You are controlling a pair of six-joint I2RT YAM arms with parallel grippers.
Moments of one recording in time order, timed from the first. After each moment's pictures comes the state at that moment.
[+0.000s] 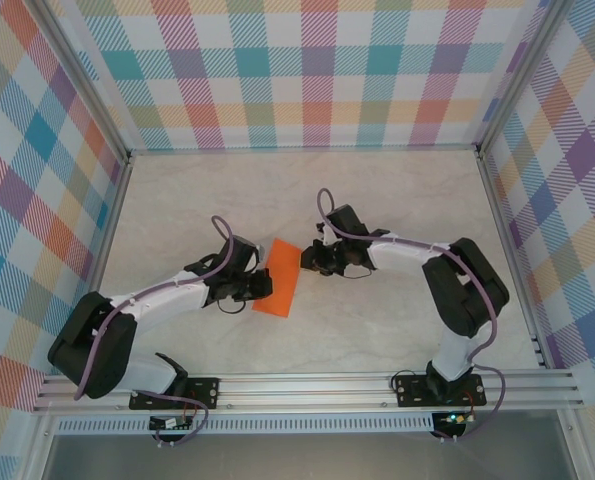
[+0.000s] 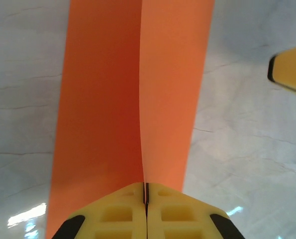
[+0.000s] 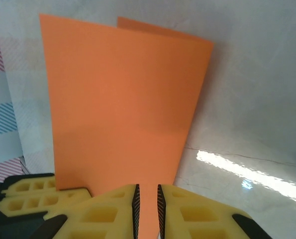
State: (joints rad) left arm -0.58 1.38 0.67 -0.30 0.21 -0.65; right arm 0.63 1.79 1.02 -0.18 -0.54 0.79
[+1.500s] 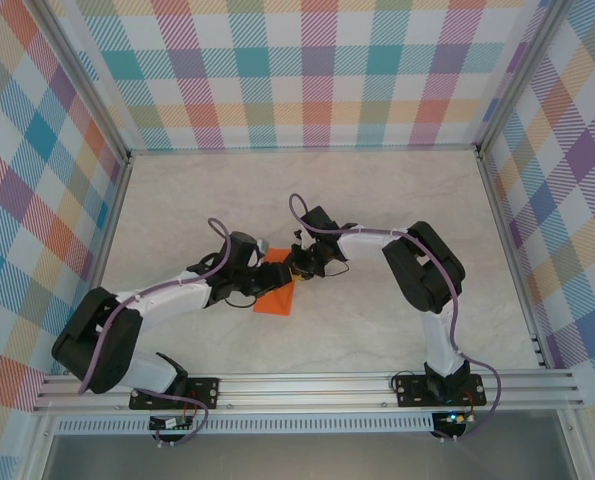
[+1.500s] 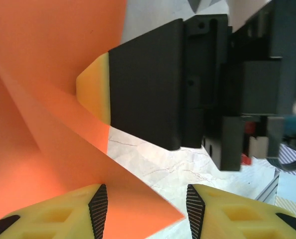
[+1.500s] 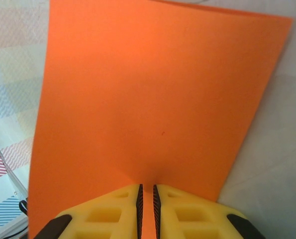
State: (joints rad) left arm -0.58 1.41 0.65 -0.07 0.39 -0.89; right arm 0.69 2.05 1.25 -0.28 -0.57 0.79
